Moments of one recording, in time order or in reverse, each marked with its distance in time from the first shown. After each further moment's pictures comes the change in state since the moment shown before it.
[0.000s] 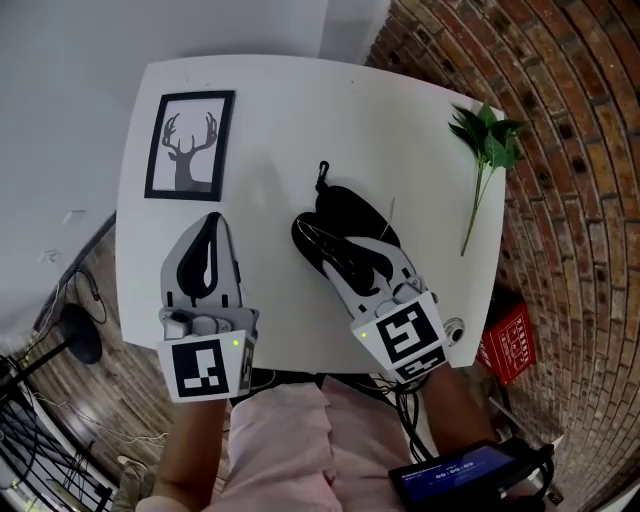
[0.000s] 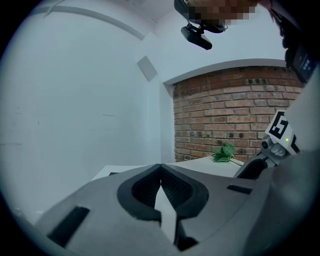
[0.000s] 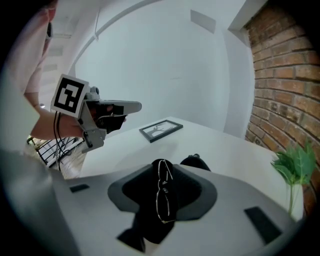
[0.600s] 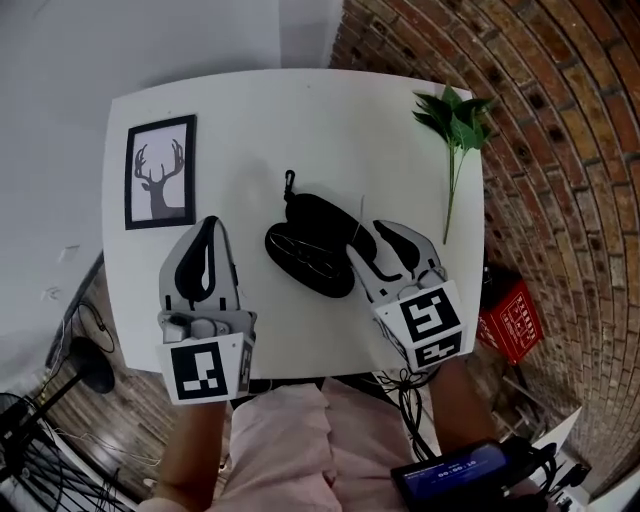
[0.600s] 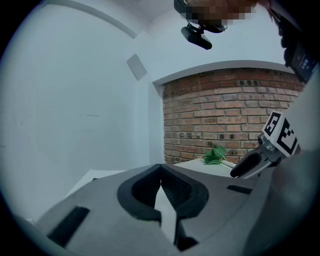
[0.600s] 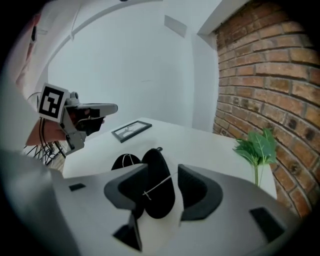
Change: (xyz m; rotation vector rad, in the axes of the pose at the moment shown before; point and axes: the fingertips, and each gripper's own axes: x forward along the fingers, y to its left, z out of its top) left arm 0.028 -0.035 0.013 0.035 -0.015 -0.099; right arm -0.047 -0.077 -0.027 0.156 0.008 -0.254
